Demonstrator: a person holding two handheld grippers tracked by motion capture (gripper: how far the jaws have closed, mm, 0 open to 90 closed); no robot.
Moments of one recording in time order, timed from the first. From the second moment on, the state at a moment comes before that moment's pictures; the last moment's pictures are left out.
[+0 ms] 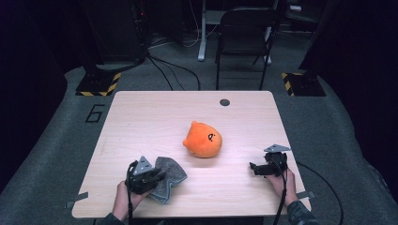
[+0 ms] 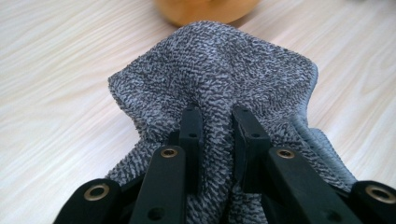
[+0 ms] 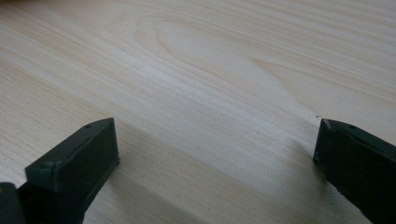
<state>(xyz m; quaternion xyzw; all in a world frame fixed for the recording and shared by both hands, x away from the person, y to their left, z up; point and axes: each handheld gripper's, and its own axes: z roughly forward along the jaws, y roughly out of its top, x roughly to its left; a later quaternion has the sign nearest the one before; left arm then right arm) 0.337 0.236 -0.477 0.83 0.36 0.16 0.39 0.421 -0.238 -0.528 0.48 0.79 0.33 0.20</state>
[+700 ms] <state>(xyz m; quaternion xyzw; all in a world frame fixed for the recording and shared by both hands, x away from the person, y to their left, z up) 0.366 0.103 -0.489 0.88 0.23 0.08 0.41 0.421 -0.238 -0.528 0.48 0.79 0.33 0.20</state>
